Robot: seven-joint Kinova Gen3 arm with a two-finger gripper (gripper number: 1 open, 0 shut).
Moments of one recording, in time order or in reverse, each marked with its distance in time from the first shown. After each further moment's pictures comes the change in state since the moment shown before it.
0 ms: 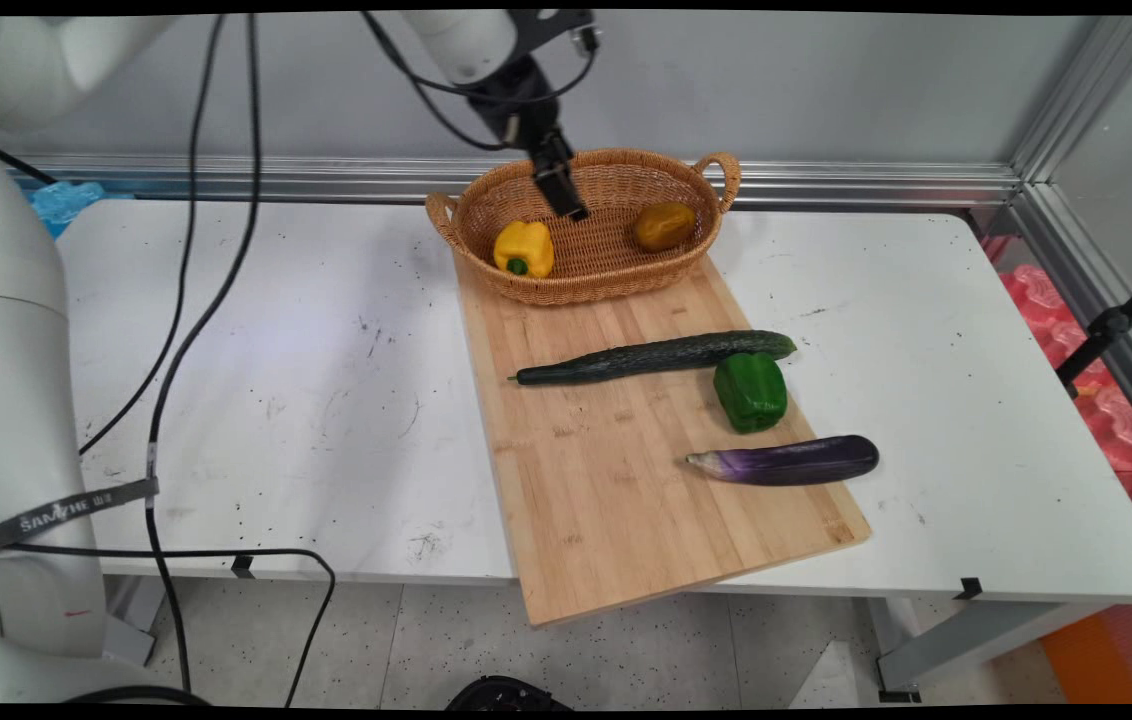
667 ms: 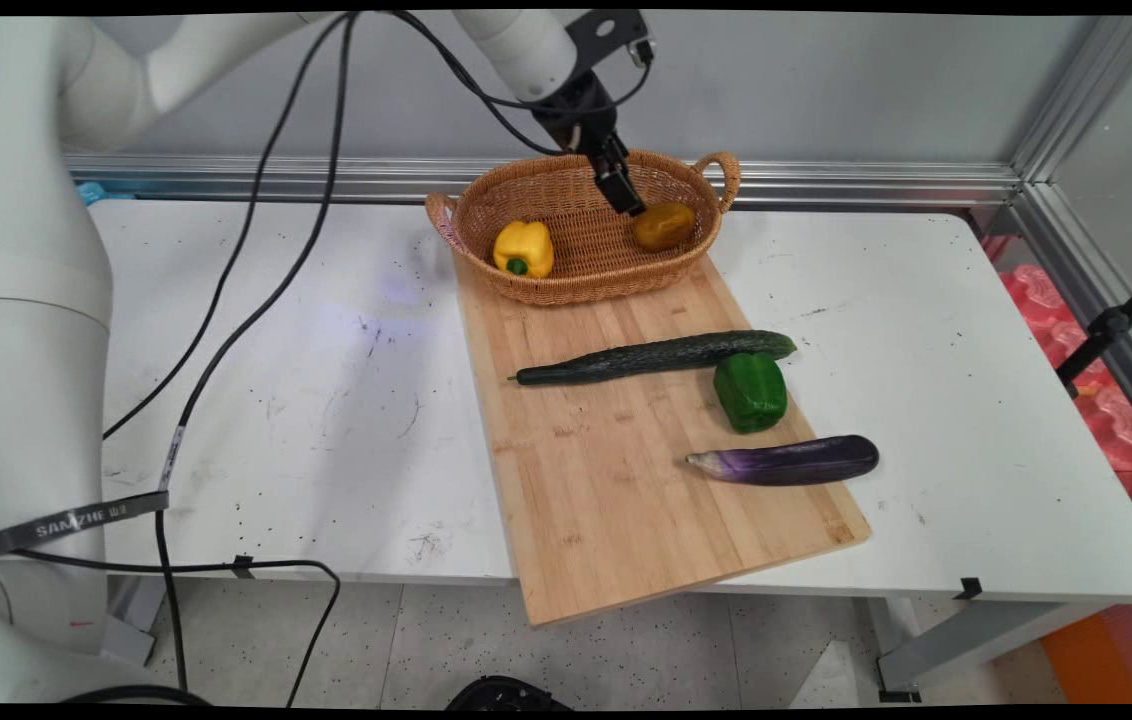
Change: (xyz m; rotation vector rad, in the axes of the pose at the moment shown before) arm 0.026 -0.026 0.066 0.005 0.094 -0.011
